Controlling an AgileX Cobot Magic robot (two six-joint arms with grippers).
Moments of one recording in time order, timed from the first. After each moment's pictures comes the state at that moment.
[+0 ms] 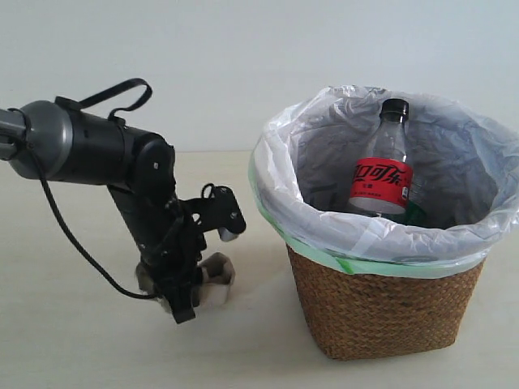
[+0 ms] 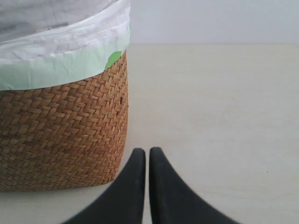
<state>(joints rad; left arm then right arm) -0.54 2.02 -1.29 -0.04 0.77 0.73 0.10 0.01 0.00 0.01 0.35 0.00</state>
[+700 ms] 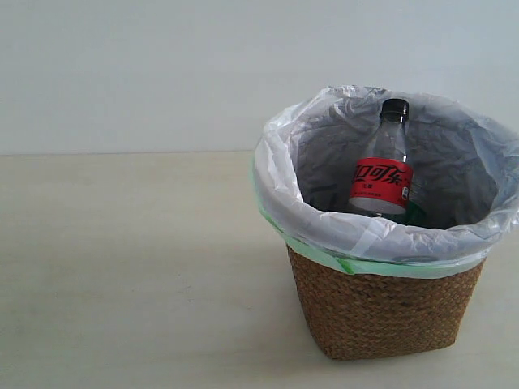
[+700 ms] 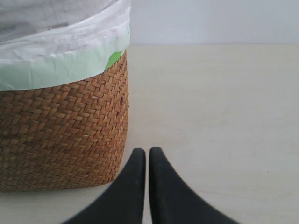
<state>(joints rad) 0.15 1.50 -1.18 0.16 1.12 0.11 0.10 0.01 0.00 0.01 0.35 0.00</state>
